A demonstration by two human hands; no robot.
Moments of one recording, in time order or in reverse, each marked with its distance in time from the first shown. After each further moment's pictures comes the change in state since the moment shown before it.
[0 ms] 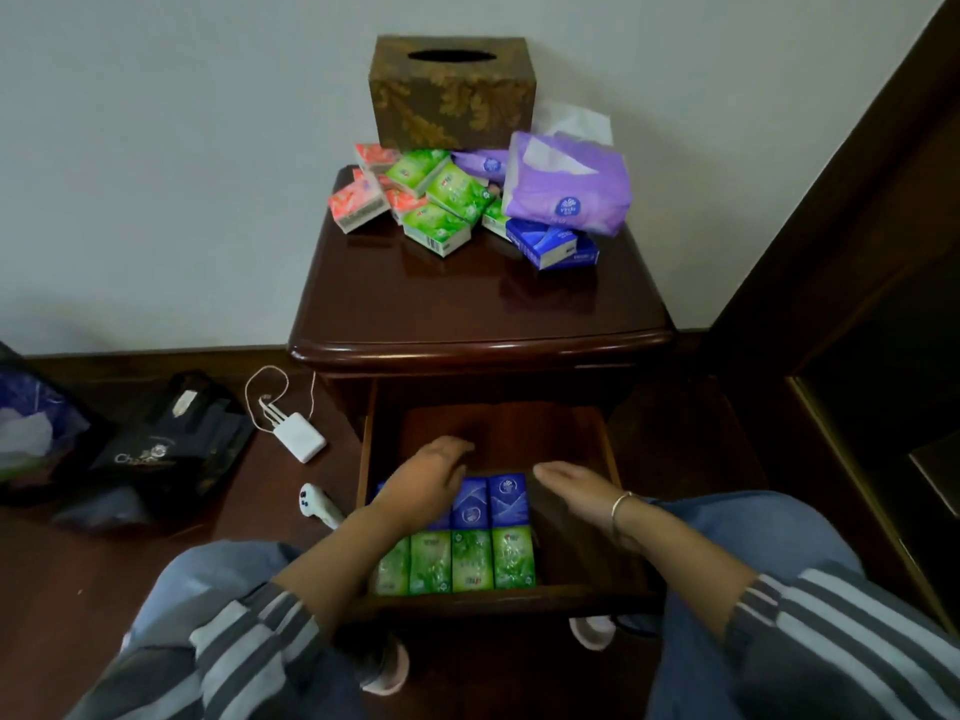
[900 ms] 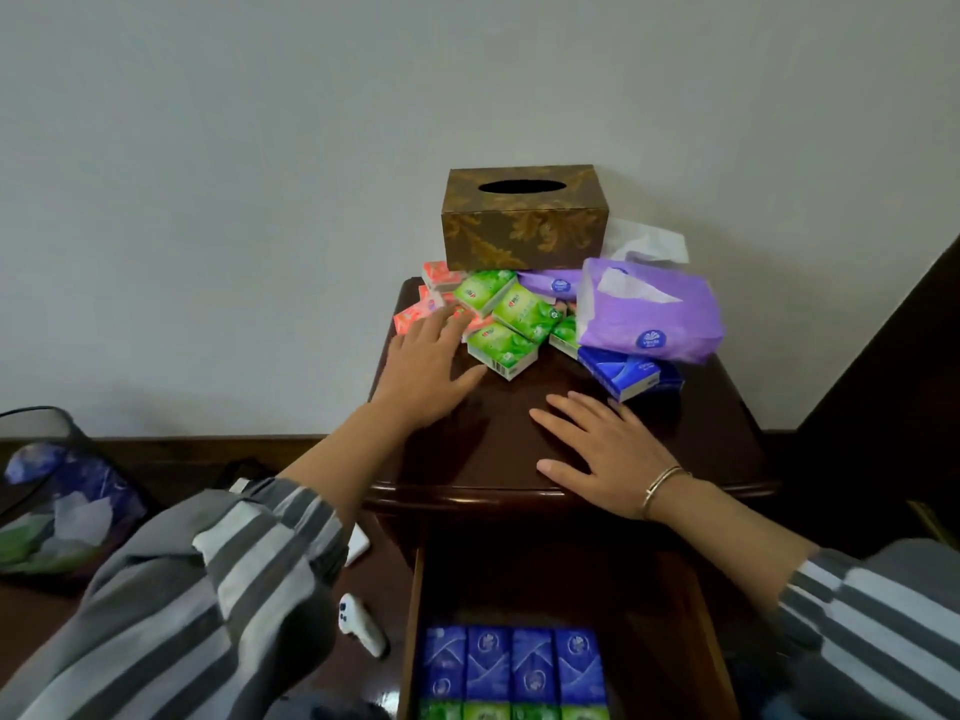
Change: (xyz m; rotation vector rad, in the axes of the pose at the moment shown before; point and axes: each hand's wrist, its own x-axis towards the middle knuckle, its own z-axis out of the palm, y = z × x) left_hand 0.129 -0.008 -0.219 0.398 0.487 -0.010; right_hand 0.088 -0.150 -0.067 -1.076 0.381 -0.657
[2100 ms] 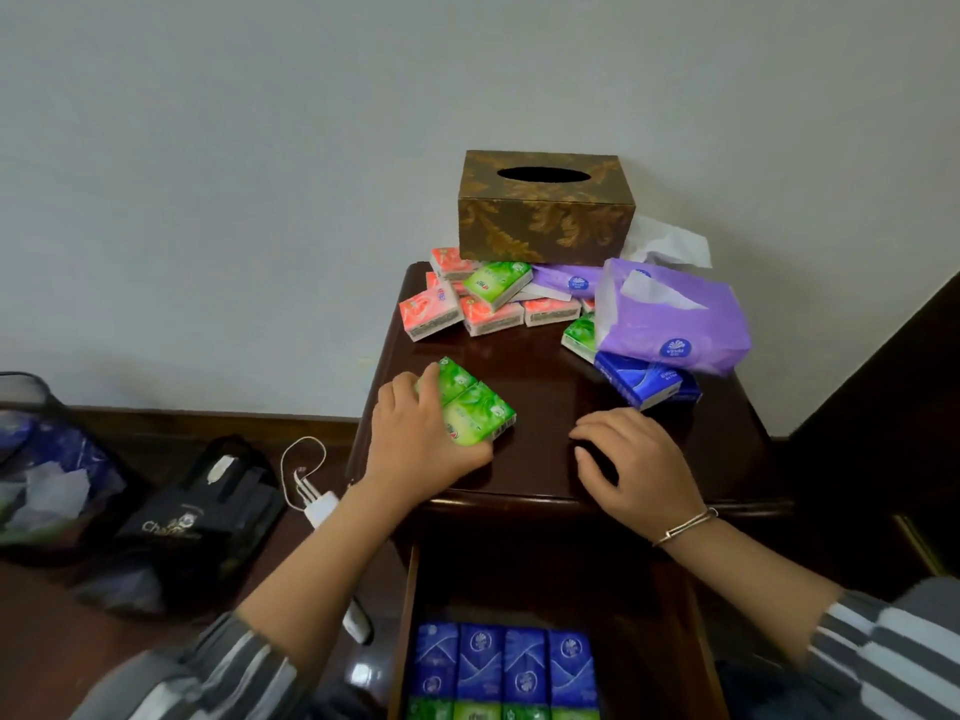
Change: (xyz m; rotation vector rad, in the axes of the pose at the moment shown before) left_hand -0.064 0.008 0.025 -0.074 -0.005 -0.296; right_hand -0.014 -0.011 -0.005 0.116 0.483 -0.072
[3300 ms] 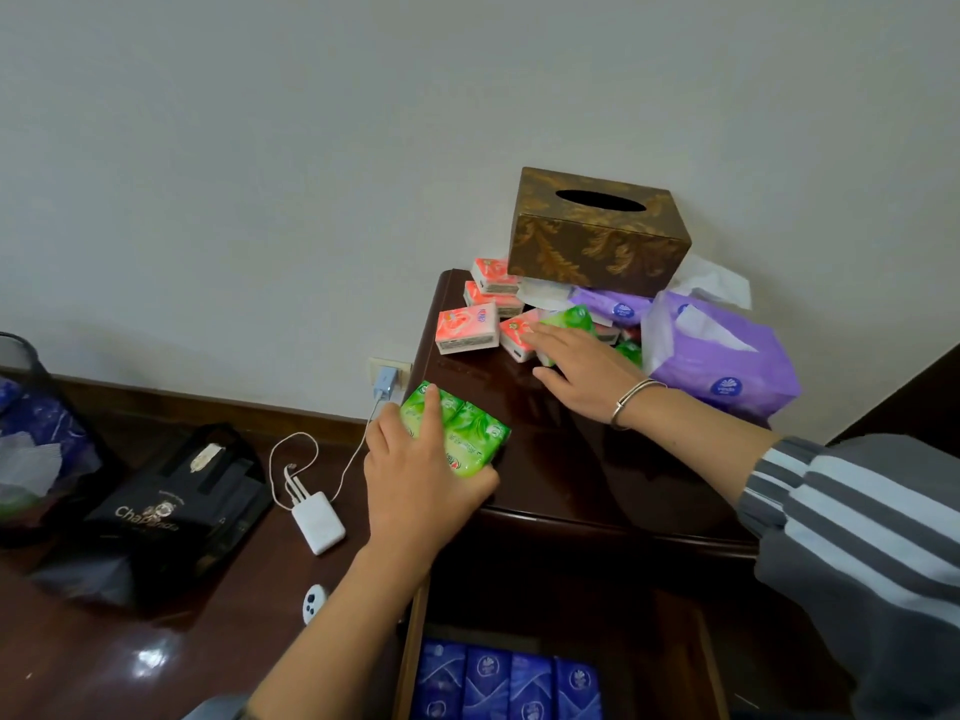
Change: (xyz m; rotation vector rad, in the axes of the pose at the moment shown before) left_hand -0.030 -0.030 0.005 -0.086 0.114 -0.233; right_hand 0.153 -0.017 0.030 -0.095 -0.480 -0.064
